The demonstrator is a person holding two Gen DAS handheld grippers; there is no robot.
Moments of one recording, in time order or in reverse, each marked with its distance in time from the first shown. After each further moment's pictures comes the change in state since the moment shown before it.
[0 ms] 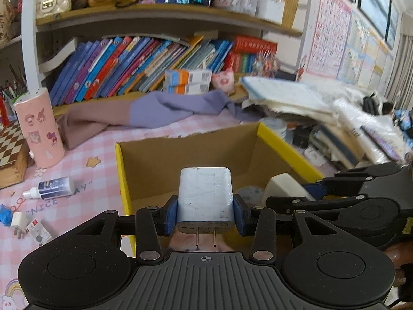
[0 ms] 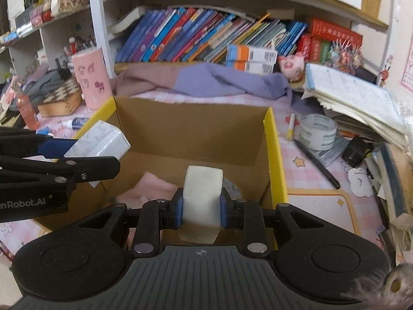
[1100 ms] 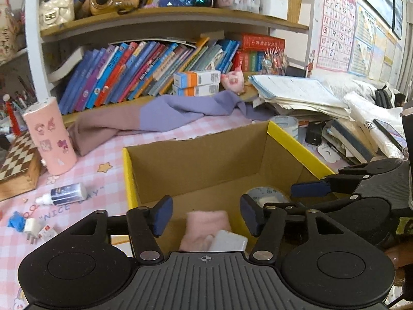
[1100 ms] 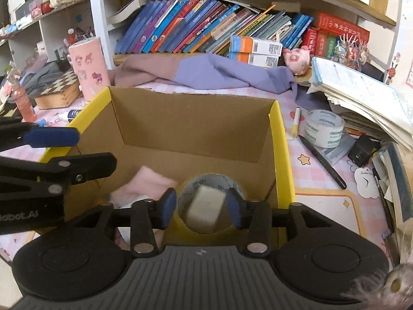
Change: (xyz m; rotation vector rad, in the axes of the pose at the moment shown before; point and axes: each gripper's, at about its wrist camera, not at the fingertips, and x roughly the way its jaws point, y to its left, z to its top) left arm -0.008 -0.012 -0.002 0.026 -0.033 0.080; right arm 0.009 0.000 0.000 -0.007 0.007 -0.004
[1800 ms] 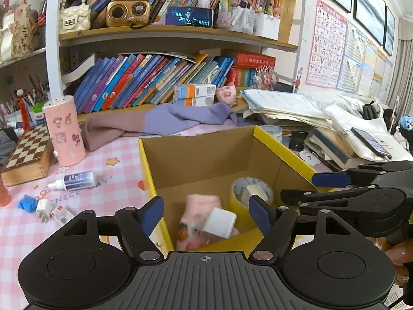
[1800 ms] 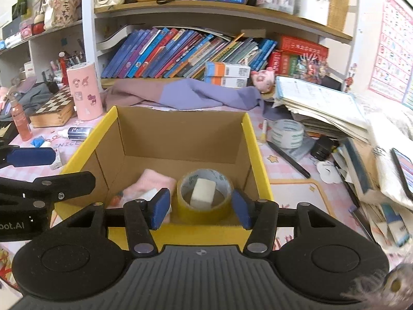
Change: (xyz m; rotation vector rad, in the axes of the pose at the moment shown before) left arm -0.066 0.012 -0.036 -0.029 -0.072 -0.057; right arm -0.080 0.037 -0.035 0.060 -0.115 -0.153
